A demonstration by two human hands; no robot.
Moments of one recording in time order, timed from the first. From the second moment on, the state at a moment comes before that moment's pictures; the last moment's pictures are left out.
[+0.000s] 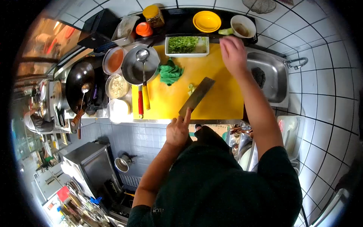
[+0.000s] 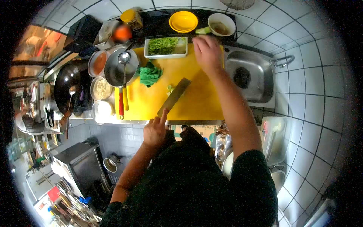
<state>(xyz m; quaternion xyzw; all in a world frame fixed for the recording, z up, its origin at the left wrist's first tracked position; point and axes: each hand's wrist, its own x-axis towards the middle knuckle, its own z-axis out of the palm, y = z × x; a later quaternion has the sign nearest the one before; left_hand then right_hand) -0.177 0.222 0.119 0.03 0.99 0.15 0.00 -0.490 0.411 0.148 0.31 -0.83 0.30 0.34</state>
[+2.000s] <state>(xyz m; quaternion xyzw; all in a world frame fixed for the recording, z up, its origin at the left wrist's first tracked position) -0.089 -0.079 0.261 0.09 0.89 0.40 -0.19 -0.283 0.077 0.211 0.23 -0.64 0.73 0.03</state>
